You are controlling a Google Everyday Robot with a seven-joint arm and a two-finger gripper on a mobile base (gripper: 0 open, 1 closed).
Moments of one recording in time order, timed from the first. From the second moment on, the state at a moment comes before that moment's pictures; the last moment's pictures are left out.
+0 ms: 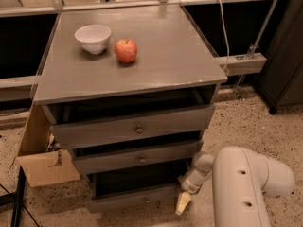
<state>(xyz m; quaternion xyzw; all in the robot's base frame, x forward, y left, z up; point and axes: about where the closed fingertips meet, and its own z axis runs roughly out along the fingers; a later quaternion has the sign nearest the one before) 0.499 -0.141 0.173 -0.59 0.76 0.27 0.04</state>
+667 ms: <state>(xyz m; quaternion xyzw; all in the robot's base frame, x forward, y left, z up) 0.474 -0.149 0.181 -0.58 0.76 0.29 -0.01</state>
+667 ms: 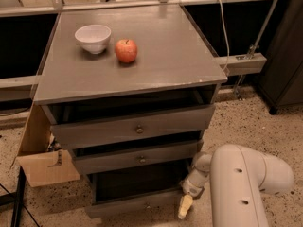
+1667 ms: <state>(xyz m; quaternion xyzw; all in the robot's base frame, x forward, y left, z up) 0.451 -0.161 0.196 -0.56 0.76 0.32 -0.07</state>
